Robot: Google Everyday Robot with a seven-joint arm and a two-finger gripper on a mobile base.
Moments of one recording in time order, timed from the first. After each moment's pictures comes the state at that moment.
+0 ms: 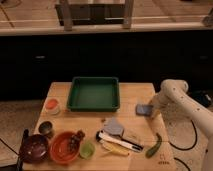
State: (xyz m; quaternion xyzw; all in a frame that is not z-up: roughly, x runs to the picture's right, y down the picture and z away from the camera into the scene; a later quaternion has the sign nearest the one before) arm 0.315 0.146 0.910 -0.28 -0.10 0.01 0.95
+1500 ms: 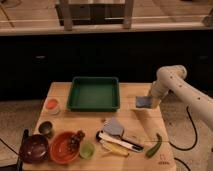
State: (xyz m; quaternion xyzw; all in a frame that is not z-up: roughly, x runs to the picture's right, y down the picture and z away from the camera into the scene) arm 0.283 0.068 0.860 -0.25 -0.05 -0.02 0.97
